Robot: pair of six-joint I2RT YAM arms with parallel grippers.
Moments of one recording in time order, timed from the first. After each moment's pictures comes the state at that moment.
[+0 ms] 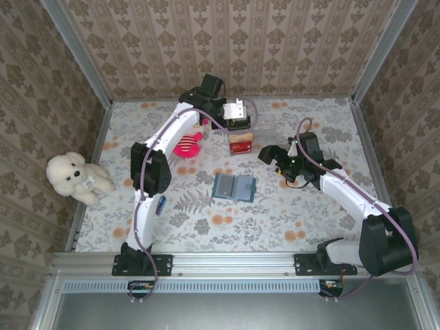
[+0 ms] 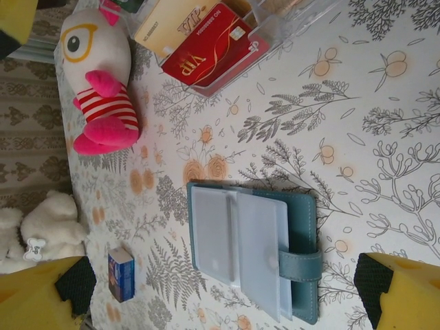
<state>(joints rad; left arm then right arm) -0.54 2.28 2.24 -0.88 0.33 1.08 0.24 1.29 0.81 -0.30 -0.42 0.83</state>
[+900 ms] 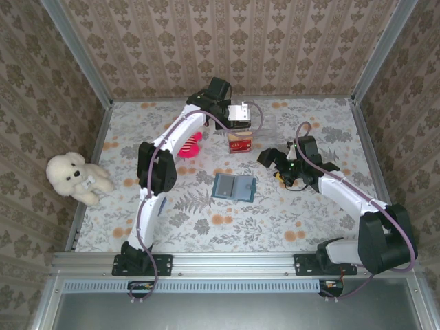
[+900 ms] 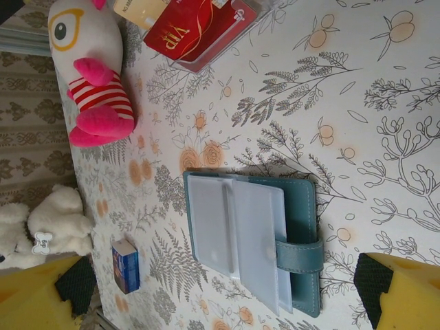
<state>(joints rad) -0.57 2.35 2.29 -0.85 0.21 1.08 0.24 1.31 0.76 -0.24 -0.45 0.87</state>
